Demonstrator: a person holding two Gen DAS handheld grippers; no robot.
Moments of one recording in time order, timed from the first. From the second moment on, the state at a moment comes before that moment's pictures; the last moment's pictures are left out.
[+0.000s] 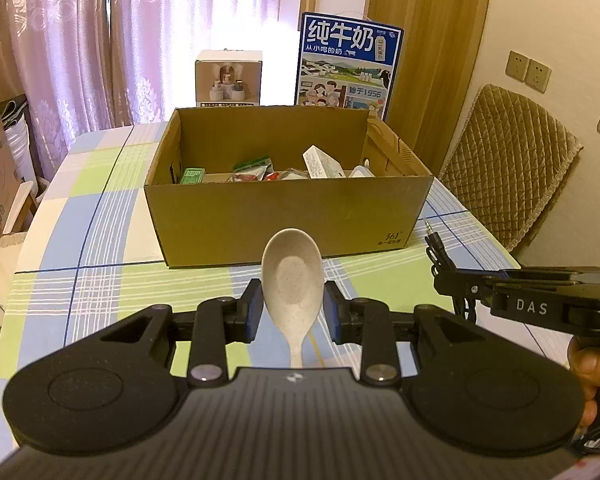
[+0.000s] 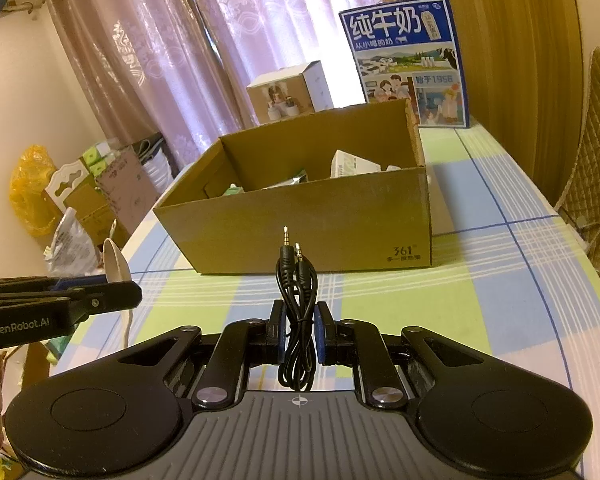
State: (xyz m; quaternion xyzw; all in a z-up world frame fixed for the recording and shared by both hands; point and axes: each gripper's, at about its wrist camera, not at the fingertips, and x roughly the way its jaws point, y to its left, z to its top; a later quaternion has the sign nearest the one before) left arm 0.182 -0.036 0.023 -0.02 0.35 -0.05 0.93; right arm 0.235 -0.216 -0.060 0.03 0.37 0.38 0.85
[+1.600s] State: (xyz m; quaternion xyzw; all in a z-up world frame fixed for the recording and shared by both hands) left arm 0.367 -0.005 0.117 -0.01 0.28 -0.07 0.96; right arm 0.402 -0.117 0.041 -0.02 0.28 0.40 0.87
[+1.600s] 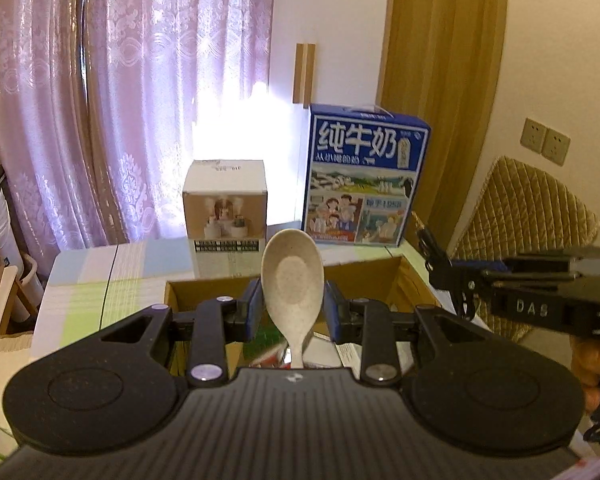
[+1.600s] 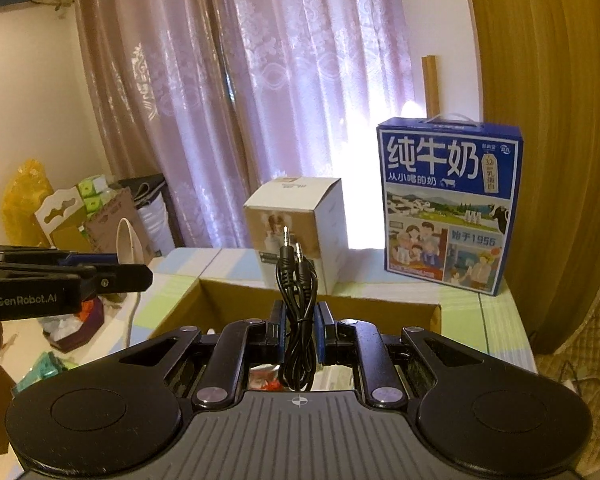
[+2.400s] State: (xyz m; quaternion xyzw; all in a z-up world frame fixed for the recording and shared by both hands) left arm 0.394 0.021 0.056 -0.04 0.29 -0.04 0.96; right arm 0.426 -0.095 -0.013 -0.01 0.32 0.41 0.86
